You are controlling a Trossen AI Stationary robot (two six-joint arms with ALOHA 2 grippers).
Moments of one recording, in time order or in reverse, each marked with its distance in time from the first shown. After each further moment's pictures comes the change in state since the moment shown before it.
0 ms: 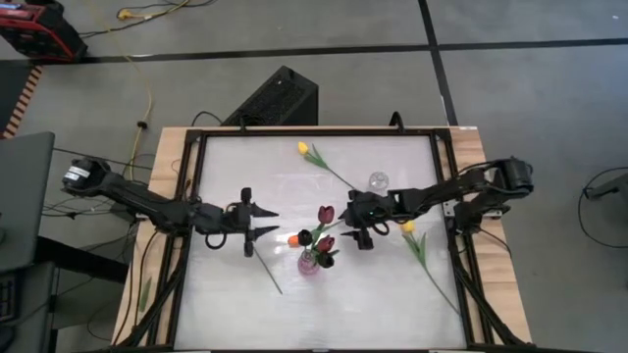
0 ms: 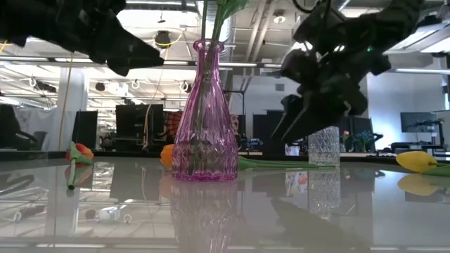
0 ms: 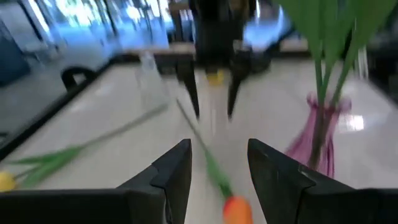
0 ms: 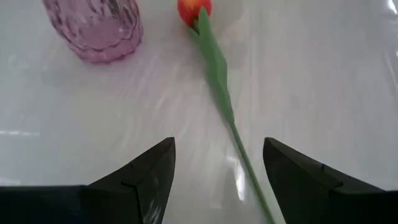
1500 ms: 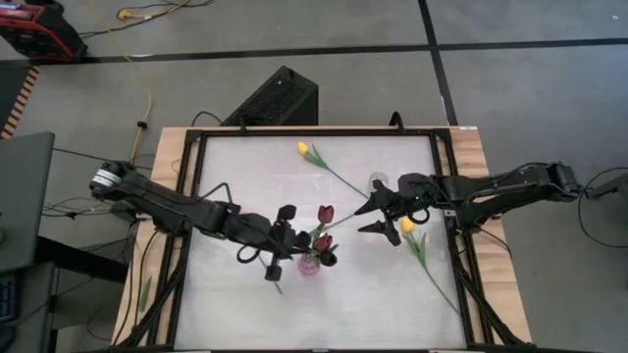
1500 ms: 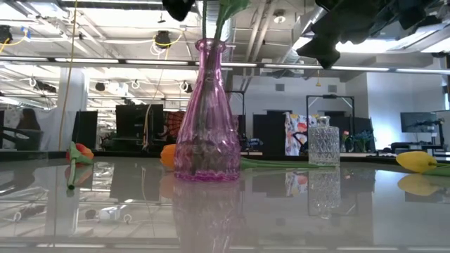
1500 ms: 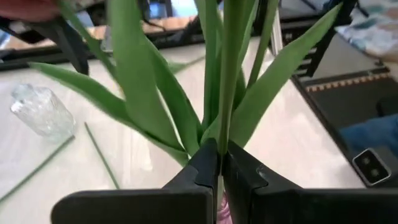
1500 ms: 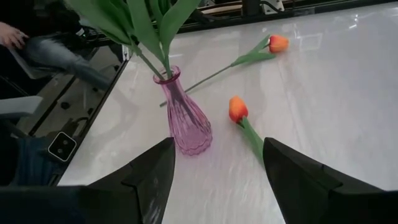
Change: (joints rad) left arm -0.047 0.388 0.718 -0.600 0.261 -0.009; right arm 0.013 -0.514 -0.003 -0.200 -0.143 0.298
